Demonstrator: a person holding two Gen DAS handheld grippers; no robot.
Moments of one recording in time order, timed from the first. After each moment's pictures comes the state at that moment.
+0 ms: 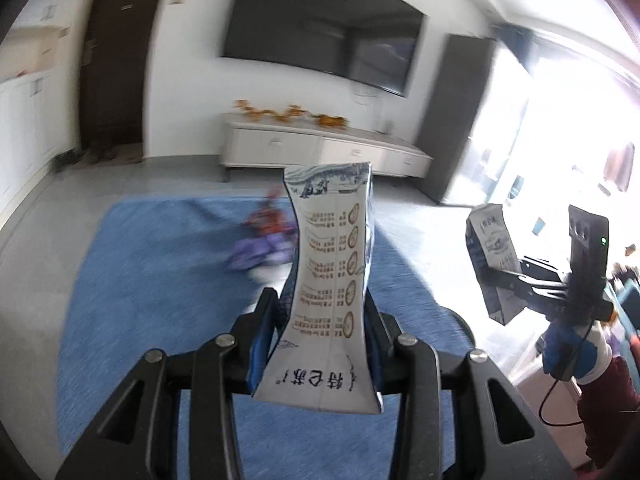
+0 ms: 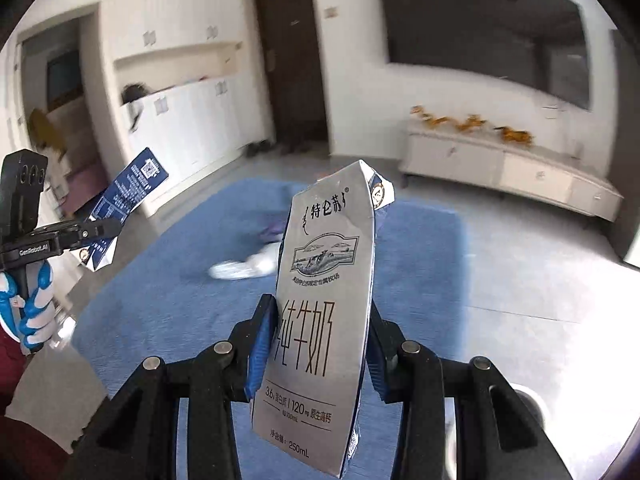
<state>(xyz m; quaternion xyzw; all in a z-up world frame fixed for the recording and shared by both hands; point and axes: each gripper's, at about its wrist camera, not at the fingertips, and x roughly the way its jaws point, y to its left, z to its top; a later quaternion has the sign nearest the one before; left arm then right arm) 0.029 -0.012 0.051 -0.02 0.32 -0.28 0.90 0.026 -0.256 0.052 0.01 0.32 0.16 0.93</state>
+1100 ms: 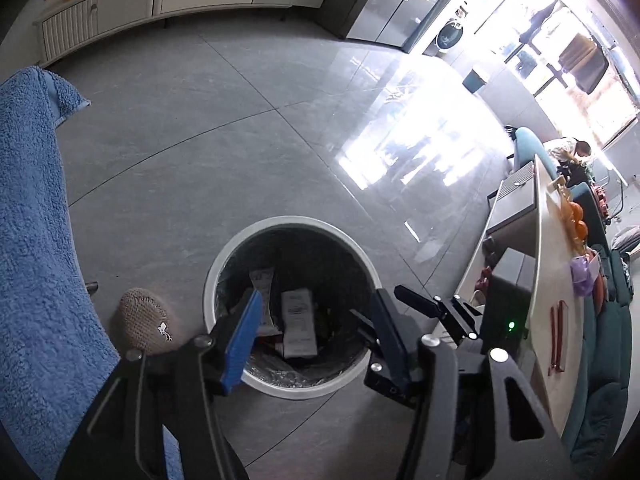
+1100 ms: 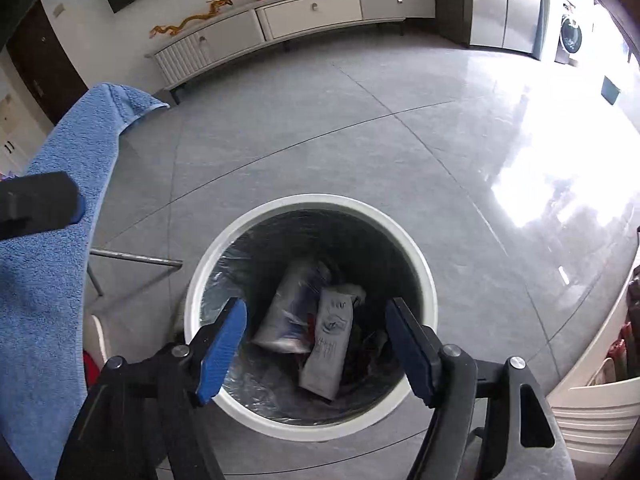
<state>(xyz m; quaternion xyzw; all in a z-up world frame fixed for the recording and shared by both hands) 0.103 -0.483 -0.134 0.07 0.55 -0.42 0.72 0.021 -0.540 -0.189 0.19 0.49 -0.13 0.84</state>
